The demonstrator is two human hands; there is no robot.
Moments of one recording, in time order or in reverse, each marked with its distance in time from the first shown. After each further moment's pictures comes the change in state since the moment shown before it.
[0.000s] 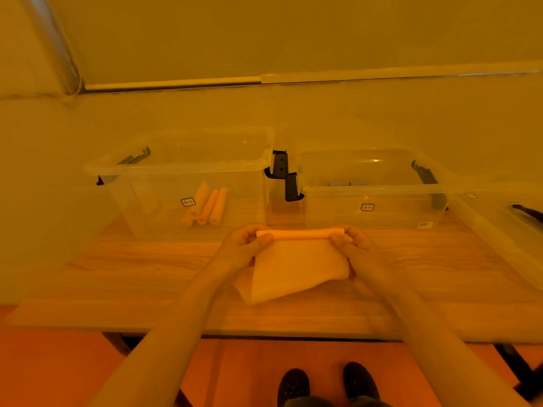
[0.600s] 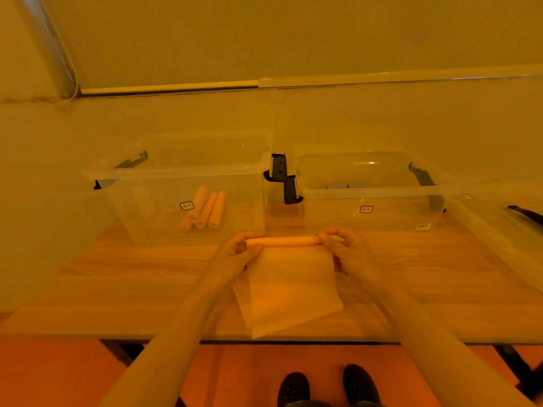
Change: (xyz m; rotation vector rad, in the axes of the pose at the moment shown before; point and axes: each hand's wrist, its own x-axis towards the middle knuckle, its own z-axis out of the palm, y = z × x) left_hand -0.004 -0.017 -0.006 -0.045 0.084 -0.078; right_hand 0.000 -0.009 0.016 -0.252 0.046 0.011
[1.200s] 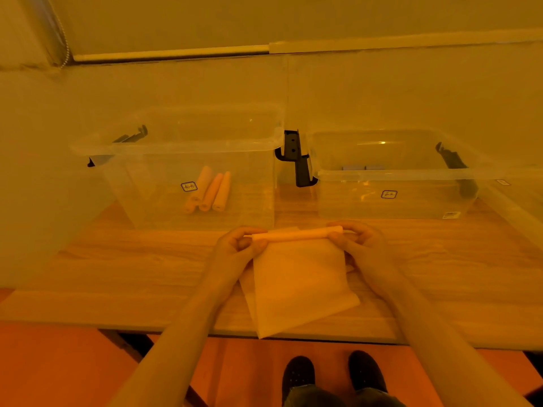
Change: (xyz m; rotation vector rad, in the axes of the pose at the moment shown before) left_hand 0.005 -0.034 -0.006 -0.205 0.079 0.008; right_hand 0.020 0.036 0.000 0.070 -0.065 -0.087
